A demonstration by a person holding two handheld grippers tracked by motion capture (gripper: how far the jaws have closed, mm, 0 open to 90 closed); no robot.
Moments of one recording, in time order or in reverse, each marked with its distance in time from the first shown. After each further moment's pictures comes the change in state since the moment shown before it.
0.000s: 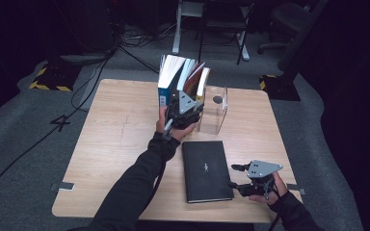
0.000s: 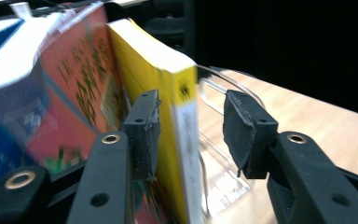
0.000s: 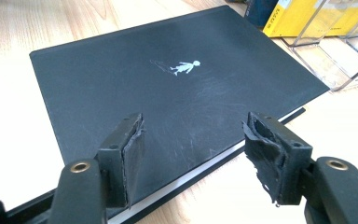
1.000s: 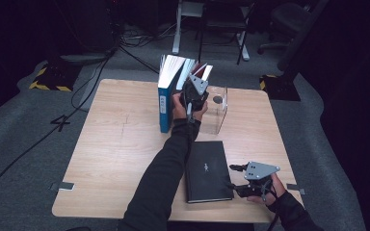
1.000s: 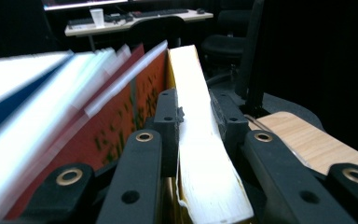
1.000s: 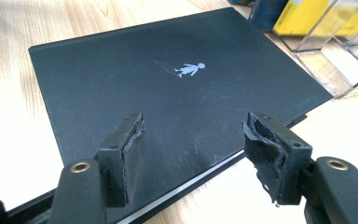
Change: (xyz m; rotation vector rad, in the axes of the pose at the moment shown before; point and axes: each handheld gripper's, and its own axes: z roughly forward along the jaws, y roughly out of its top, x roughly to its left) left arm -0.001 0.033 0.070 -0.041 0.285 -0.154; right arm 0.005 0.003 0.003 0.003 -0.014 -0.043
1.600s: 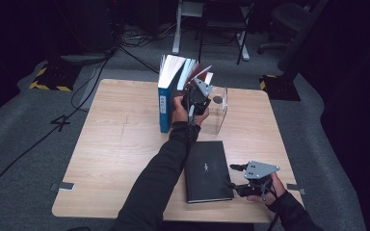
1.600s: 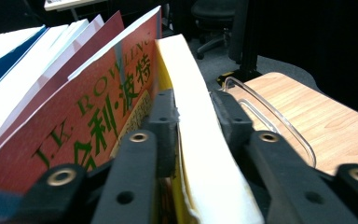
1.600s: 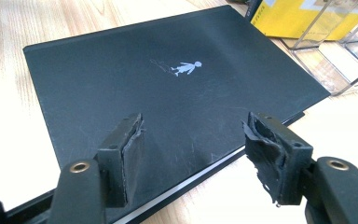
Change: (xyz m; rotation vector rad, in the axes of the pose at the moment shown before) left arm -0.008 0.010 -0.017 0.124 -0.012 0.085; right arm -0.001 0.000 0.001 0.007 -0.004 0.008
